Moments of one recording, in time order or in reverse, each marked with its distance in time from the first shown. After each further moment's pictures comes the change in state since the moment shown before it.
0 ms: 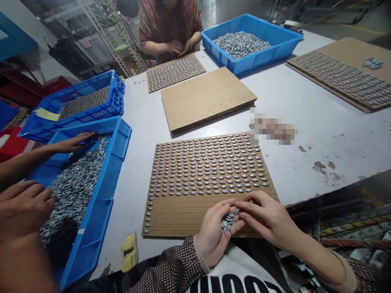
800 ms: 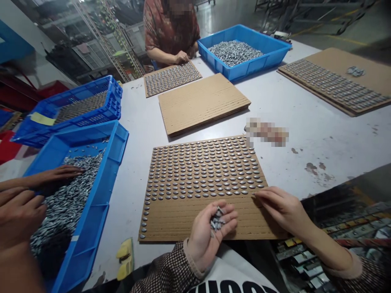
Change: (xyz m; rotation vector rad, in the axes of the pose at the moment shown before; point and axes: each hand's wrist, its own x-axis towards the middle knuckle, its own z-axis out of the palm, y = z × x) left_hand -0.006 0.009 -0.003 -0.011 0.020 0.031; right_hand -0.024 0.054 -0.007 0.014 0.192 0.100
